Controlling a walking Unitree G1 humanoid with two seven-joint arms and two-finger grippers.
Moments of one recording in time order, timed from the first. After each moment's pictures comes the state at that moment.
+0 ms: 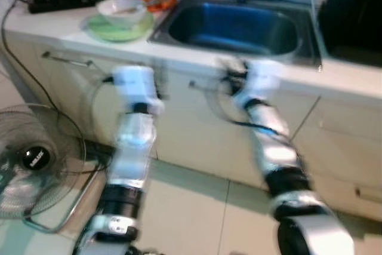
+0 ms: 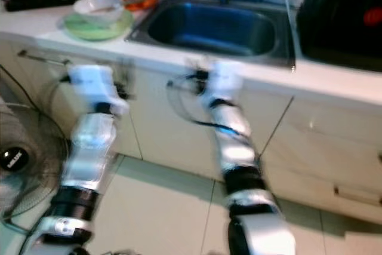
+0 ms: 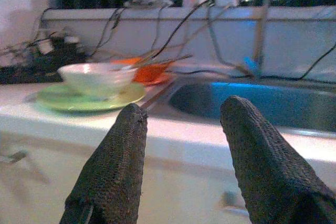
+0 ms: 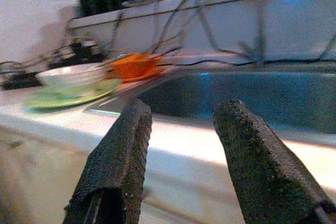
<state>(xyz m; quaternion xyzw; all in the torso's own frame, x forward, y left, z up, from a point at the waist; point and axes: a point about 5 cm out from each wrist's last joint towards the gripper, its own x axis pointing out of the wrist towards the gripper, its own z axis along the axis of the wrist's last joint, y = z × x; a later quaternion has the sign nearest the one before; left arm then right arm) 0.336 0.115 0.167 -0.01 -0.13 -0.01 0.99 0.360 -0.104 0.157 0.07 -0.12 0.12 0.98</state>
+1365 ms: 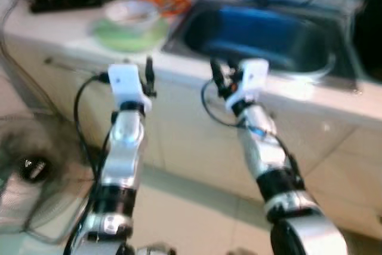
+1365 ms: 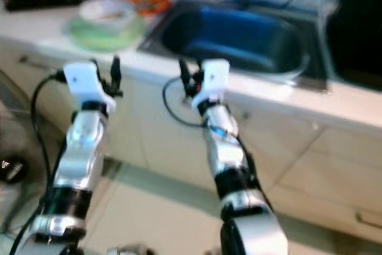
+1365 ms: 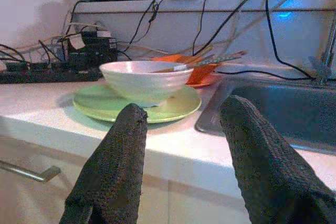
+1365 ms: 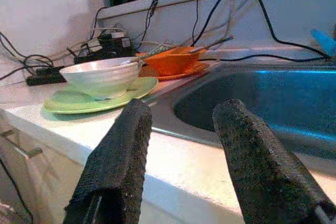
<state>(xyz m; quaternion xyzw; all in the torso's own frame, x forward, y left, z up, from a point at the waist) 0.337 0.134 0.169 -0.01 -0.14 0.02 0.99 0.358 -0.082 0.161 0.08 -0.12 0.16 0.98</state>
